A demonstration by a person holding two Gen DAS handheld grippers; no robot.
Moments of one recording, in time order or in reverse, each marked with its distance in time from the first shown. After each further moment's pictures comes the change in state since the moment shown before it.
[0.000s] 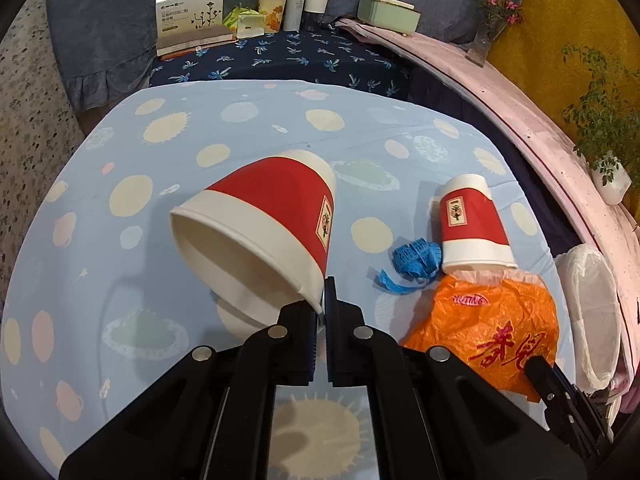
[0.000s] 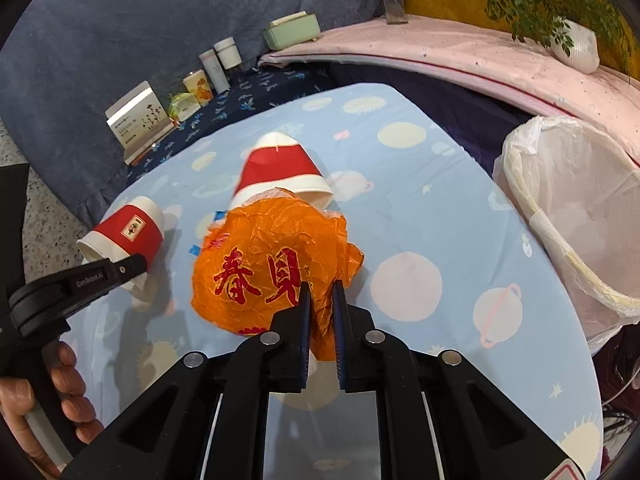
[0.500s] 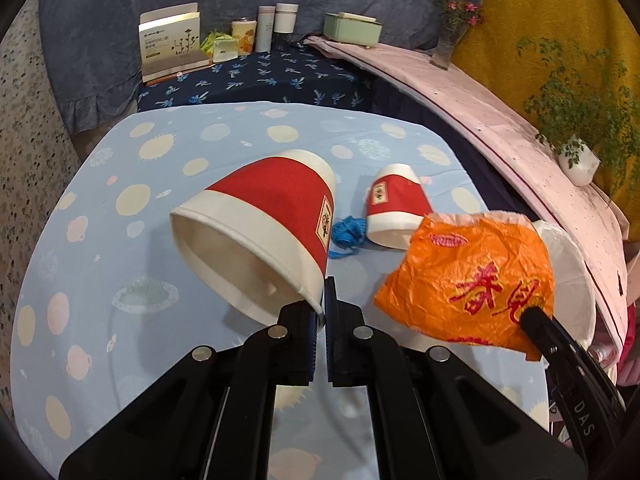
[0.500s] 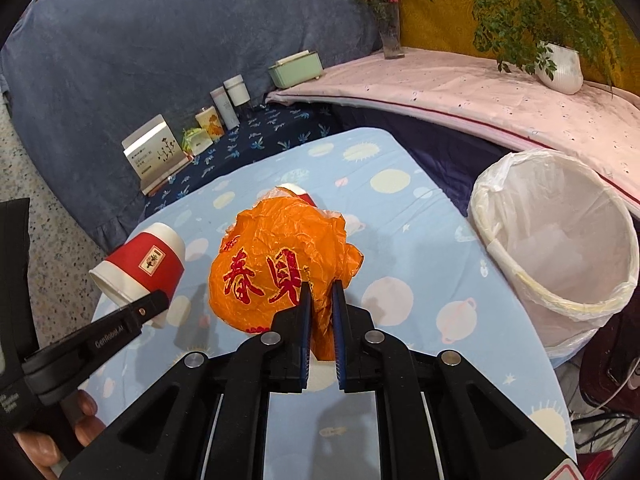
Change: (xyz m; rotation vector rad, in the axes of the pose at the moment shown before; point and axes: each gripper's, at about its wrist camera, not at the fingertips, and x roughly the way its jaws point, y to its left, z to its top) left arm -0.061 -0.037 -0.027 0.074 -0.050 -0.054; right arm -0.063 -0.008 0.005 0.020 -0.110 0.024
